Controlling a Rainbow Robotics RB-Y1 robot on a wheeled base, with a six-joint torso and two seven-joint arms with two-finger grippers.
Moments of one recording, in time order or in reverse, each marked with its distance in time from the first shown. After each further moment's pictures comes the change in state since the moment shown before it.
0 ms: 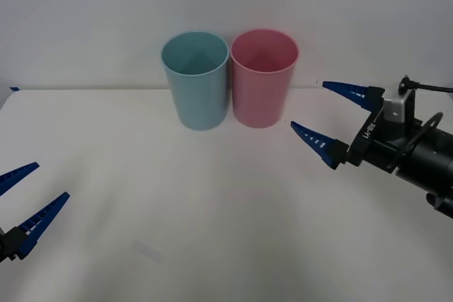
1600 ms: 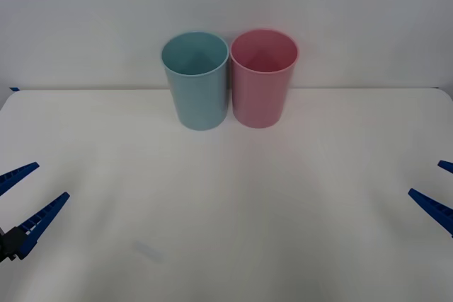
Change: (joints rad) right arm 0.436 0.227 -0.615 0.000 0.095 -0.470 -0.275; left arm 0.000 0.000 0.000 0.000 0.000 0.000 0.000
